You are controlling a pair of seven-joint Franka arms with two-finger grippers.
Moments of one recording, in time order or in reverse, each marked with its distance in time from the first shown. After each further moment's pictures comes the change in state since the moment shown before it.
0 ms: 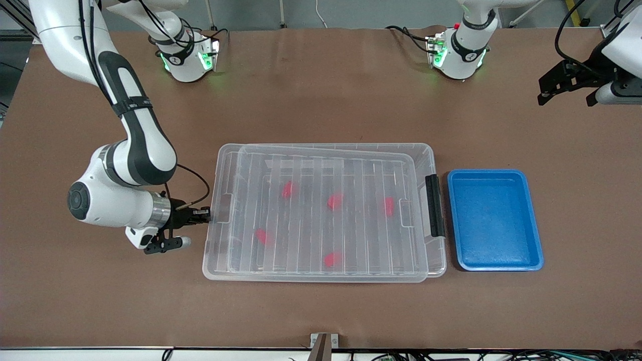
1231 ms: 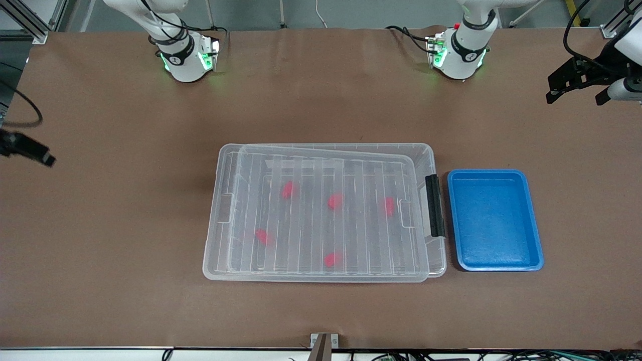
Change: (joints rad) left arm 0.014 -0.009 0.007 0.009 0.000 0.002 0.042; right arm -0.190 -0.508 -0.122 0.170 -0.421 -0.590 0.236
